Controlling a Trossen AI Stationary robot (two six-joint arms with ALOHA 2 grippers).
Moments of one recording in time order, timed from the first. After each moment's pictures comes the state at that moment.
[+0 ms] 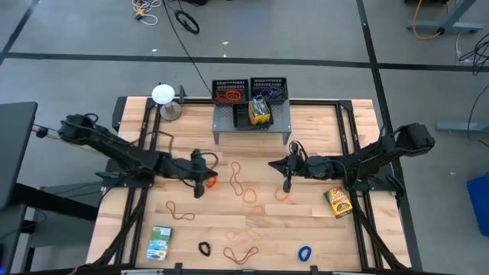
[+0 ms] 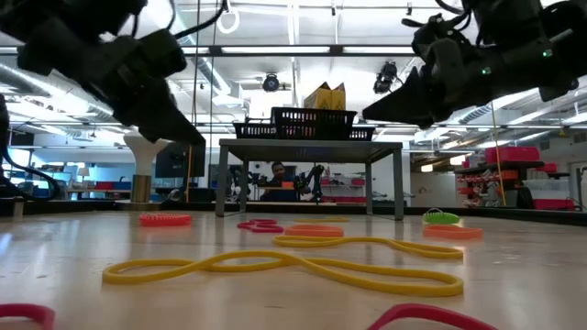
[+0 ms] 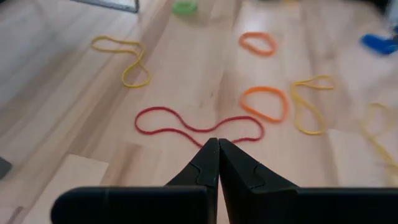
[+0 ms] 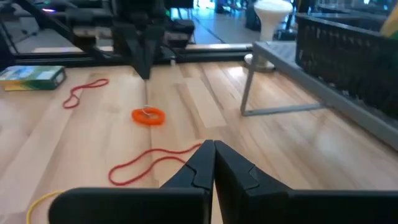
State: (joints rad) left arm -0.26 1.18 0.38 0.25 -0.37 -0.31; right arm 0.17 1.38 0.37 0.78 0.39 0.05
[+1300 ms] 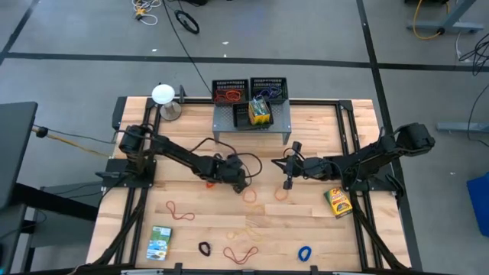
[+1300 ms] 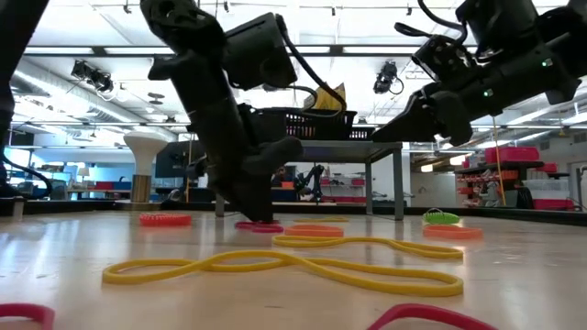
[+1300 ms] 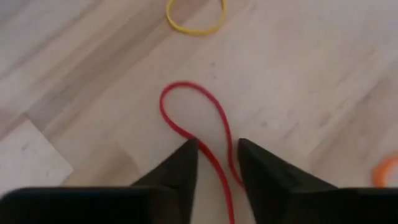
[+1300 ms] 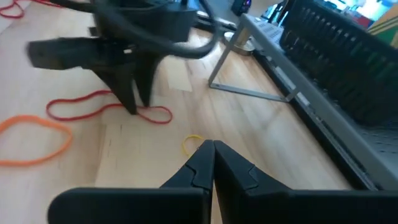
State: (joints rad) left arm -0.16 1.92 1.06 -0.31 -0.46 -0.82; right arm 0.17 1.38 0.37 0.64 0.50 -0.21
